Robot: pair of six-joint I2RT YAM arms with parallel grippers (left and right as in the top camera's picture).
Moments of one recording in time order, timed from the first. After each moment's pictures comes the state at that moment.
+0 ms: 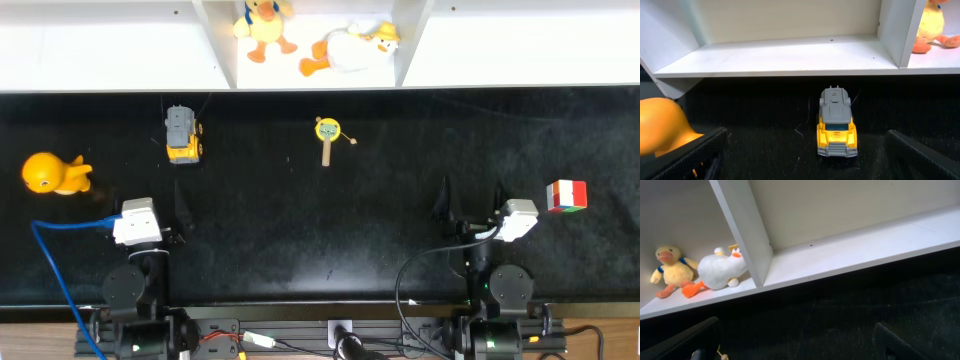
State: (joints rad) left arm 0.12 0.01 0.01 -0.08 -0.06 0.09; right arm 0.00 0.01 0.02 -0.02 -0.02 0.28
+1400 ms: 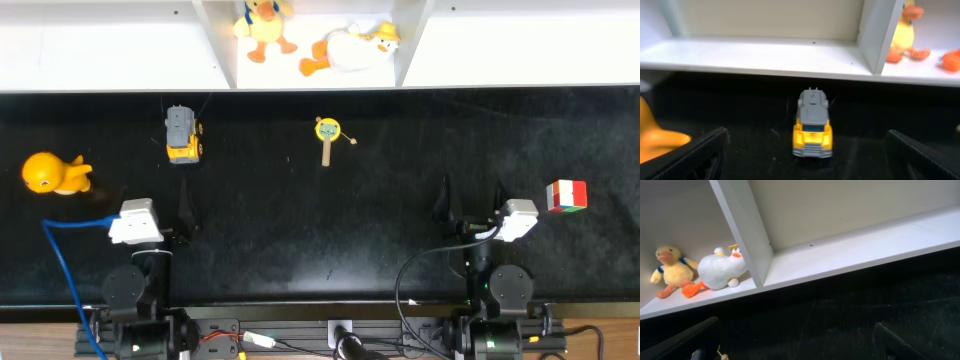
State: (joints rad) left arm 0.12 0.01 0.01 -0.08 0.03 -0.04; right arm 0.00 0.01 0.02 -0.02 -0.02 0.28
